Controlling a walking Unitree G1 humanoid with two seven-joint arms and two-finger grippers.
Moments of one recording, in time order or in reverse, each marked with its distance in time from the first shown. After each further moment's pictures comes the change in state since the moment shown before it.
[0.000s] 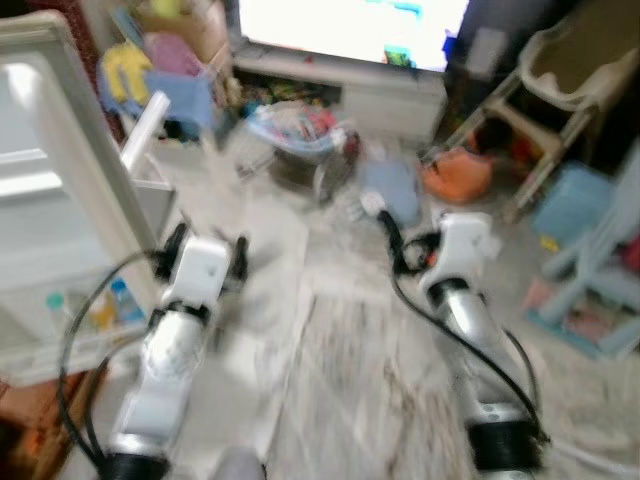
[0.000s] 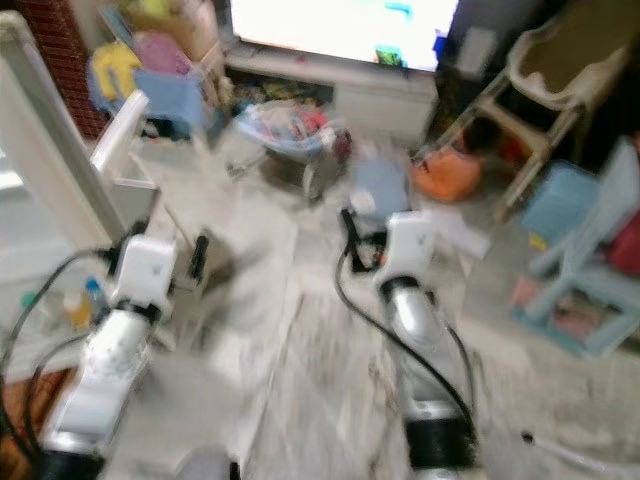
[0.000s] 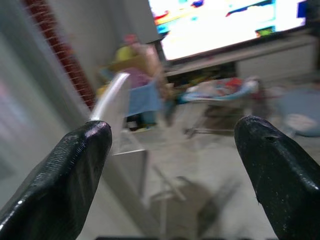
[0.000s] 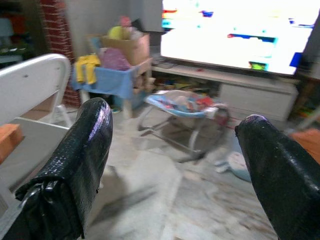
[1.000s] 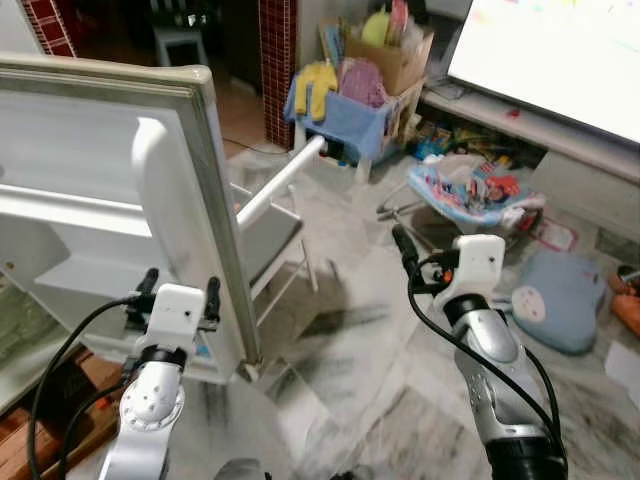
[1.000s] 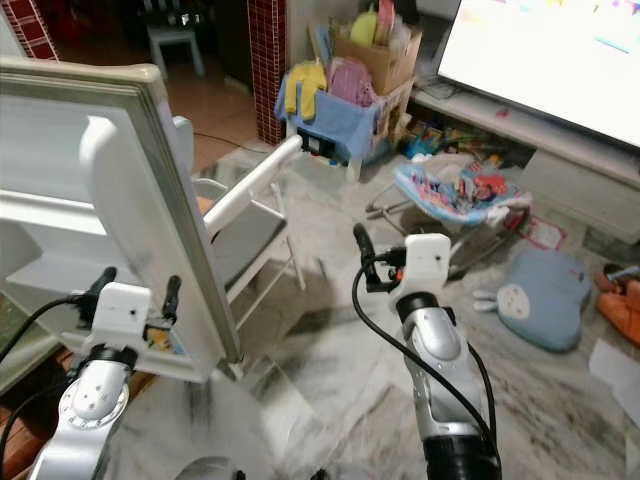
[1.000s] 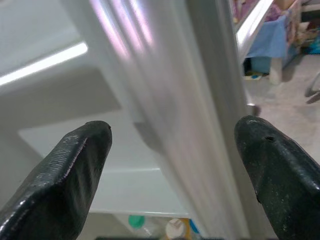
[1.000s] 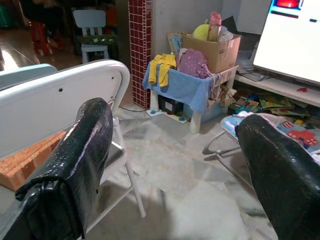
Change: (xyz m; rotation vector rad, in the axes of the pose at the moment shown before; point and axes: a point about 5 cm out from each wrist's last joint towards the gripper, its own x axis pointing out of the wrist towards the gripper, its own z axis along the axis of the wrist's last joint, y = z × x) left arm -0.048 0.005 -0.034 0.014 0.157 0.025; right arm -0.024 -0.035 -0.025 -0.005 0.050 -0.096
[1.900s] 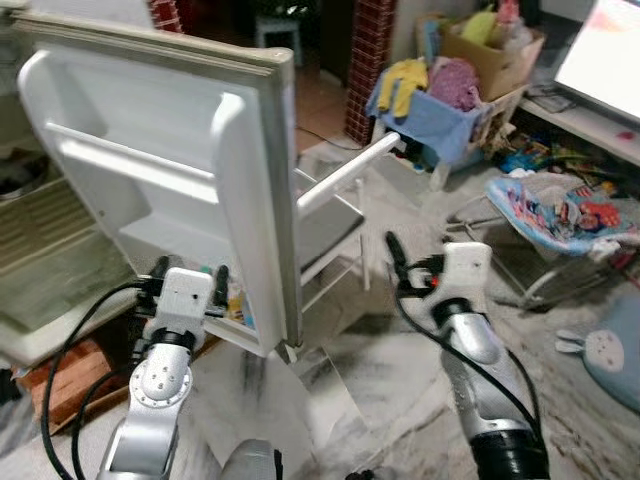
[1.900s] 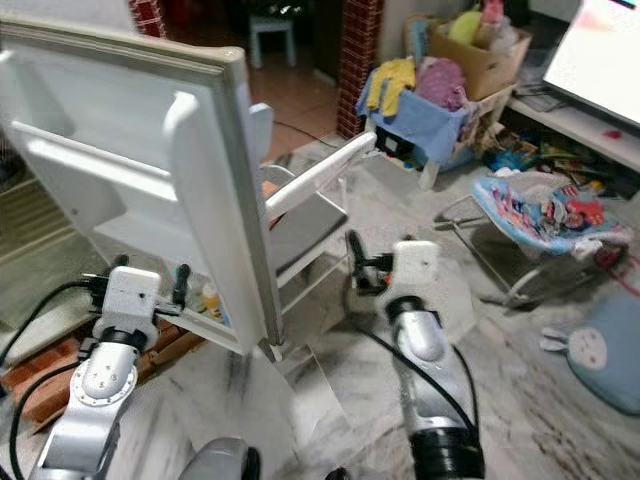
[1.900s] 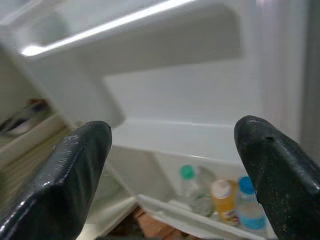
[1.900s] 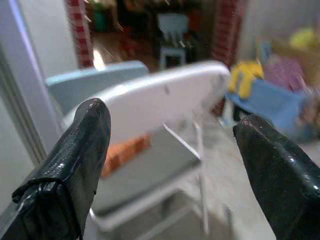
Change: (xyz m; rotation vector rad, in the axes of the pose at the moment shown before) left arm 0.019 -0.007 0.011 -0.048 0.014 0.009; right arm 0.013 0.016 0.000 -0.036 -0.027 0.084
